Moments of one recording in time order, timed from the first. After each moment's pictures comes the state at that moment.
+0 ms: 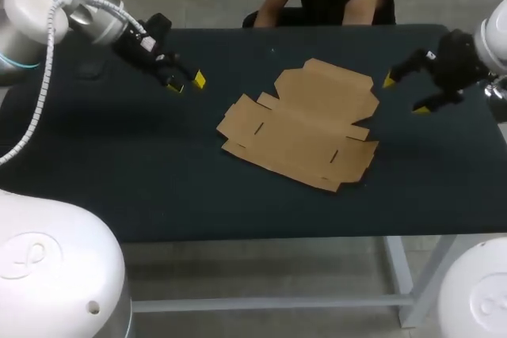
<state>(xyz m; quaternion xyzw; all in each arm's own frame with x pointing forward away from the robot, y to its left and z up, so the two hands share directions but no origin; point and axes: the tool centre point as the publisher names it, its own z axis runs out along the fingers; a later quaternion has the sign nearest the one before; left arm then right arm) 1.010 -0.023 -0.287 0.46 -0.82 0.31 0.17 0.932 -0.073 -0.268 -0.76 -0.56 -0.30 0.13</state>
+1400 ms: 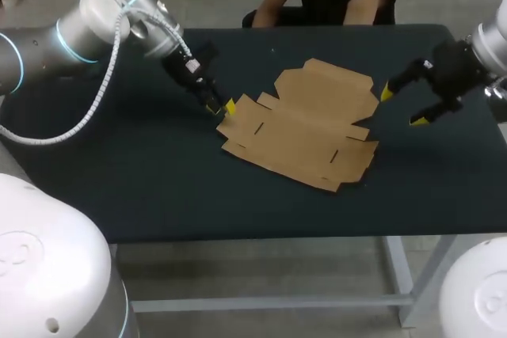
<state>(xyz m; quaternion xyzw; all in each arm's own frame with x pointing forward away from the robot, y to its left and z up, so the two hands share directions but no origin) 1.027 -0.083 -0.373 0.37 -0.87 0.24 0.22 0.909 -0.070 -0.283 -0.74 -0.59 -0.25 0.19</state>
